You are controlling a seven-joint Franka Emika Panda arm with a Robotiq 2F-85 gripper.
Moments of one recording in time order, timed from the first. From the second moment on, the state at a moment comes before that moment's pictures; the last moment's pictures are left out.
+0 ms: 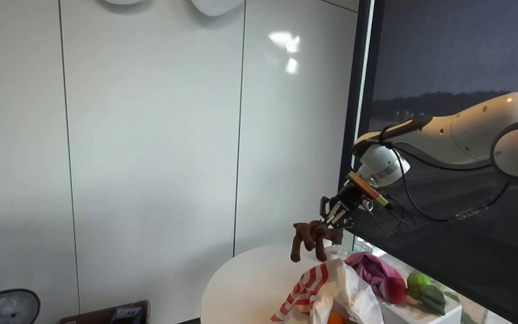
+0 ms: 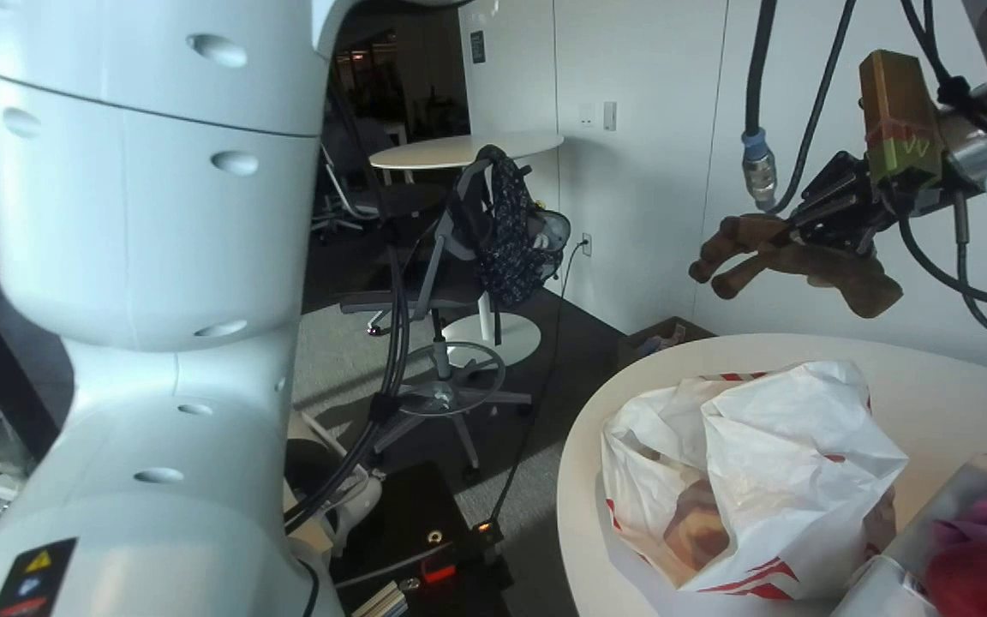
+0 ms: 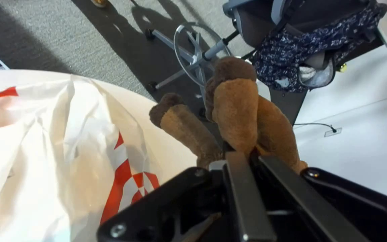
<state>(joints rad) -0.08 0.33 -0.10 -1.65 0.84 1.58 0.19</state>
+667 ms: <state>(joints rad) -0.15 0.18 -0.19 -1.86 0.69 2.06 0.21</state>
